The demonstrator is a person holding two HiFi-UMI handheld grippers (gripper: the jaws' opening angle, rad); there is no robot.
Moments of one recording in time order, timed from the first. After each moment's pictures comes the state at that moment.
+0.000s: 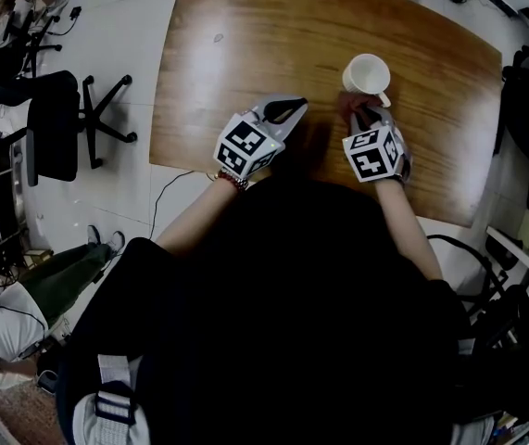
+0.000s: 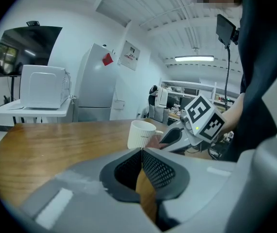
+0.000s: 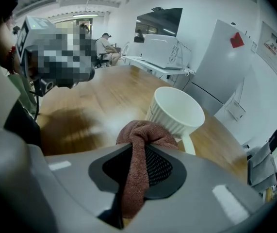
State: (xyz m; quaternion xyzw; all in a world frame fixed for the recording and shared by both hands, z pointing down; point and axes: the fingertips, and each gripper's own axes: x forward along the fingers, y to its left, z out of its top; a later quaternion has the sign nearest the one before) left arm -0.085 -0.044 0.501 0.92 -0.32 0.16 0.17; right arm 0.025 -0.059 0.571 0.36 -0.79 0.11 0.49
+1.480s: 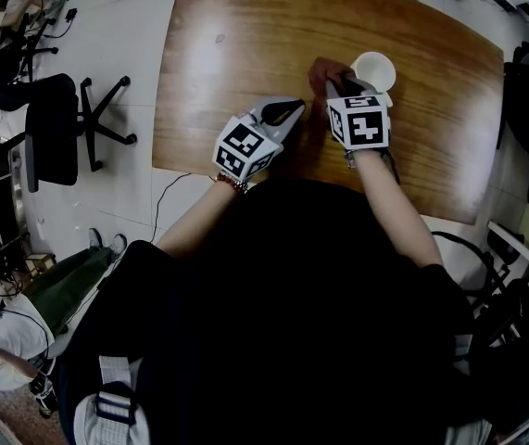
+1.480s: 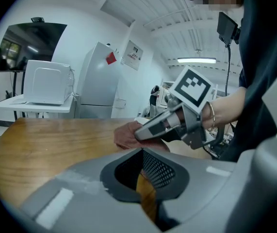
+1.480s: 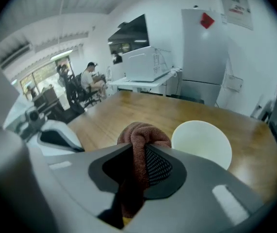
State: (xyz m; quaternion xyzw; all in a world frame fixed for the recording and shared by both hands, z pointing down) left arm -0.102 -0.043 0.510 0.92 -0.32 0.16 0.18; right arm -0.055 -0.109 0.526 0.41 -0.81 0.25 0.33
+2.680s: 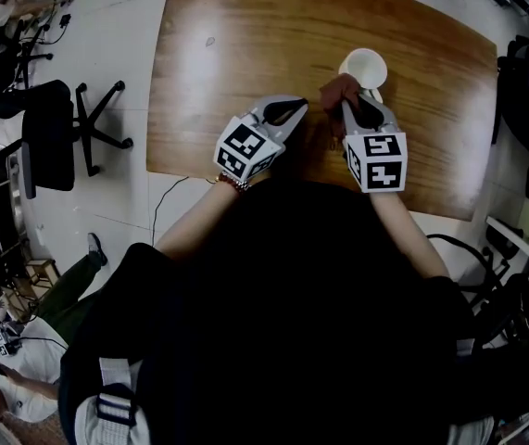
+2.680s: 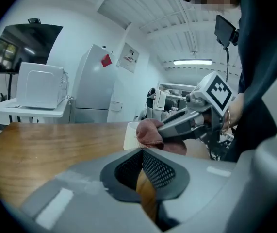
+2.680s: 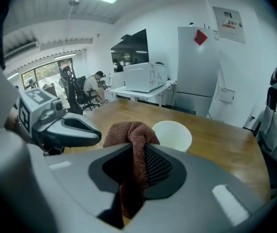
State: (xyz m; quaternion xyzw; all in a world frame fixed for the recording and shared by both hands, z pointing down) left arm -0.075 -0.049 0.496 0.93 -0.31 0.15 0.17; right arm -0.001 -0.074 0.487 0.43 -0.83 0.20 0.30
